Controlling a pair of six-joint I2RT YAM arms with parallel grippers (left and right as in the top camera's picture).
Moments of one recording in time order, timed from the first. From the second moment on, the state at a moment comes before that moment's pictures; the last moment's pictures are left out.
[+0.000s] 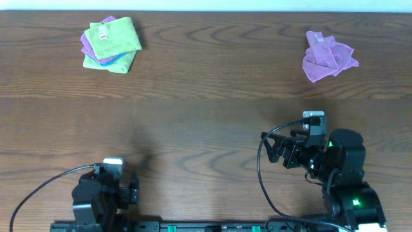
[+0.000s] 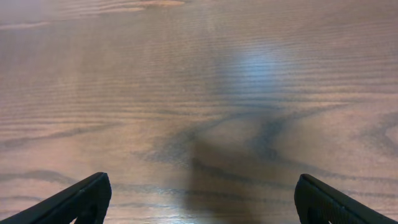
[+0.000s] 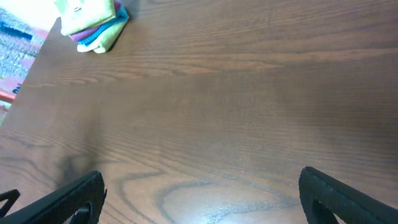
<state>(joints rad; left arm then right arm) 0.05 0.05 0.36 -1.03 0.01 0.15 0.09 0.67 0.59 -0.58 -0.42 0.31</state>
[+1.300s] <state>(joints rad) 0.02 0.01 0.32 -1.01 -0.10 -0.04 0.09 0.45 0.45 -0.67 -0.20 0.17</state>
